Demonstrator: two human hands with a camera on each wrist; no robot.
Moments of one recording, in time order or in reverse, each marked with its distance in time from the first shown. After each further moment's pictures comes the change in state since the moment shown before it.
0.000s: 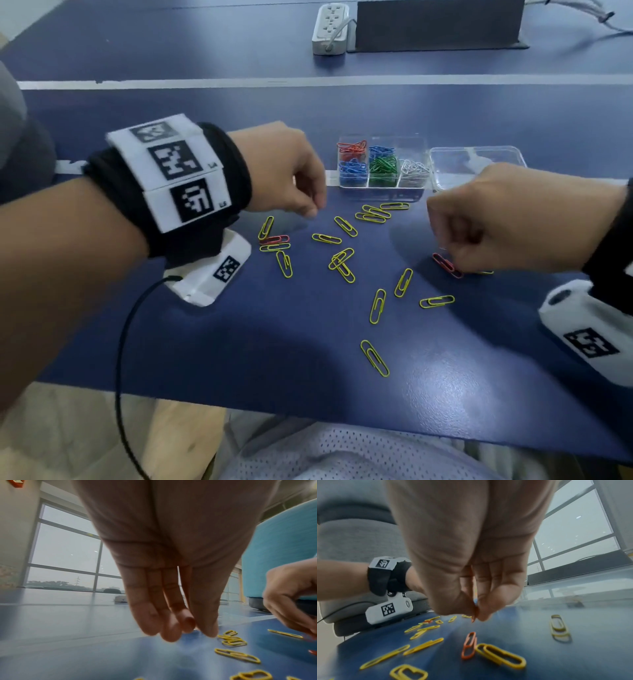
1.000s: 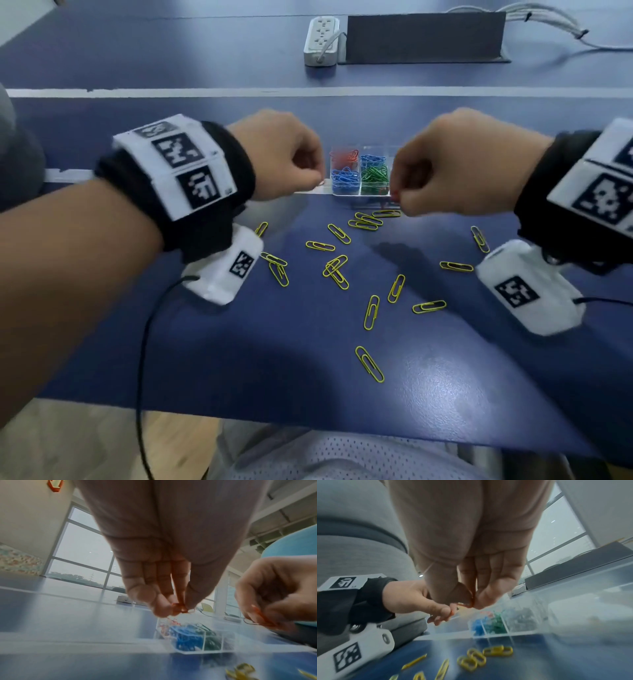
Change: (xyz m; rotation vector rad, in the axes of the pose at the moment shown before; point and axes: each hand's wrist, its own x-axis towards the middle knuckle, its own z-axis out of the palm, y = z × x) left_hand 0.005 0.010 -0.007 -0.089 0.184 -0.060; right_hand 0.032 -0.010 -0.023 0.120 0.238 0.071
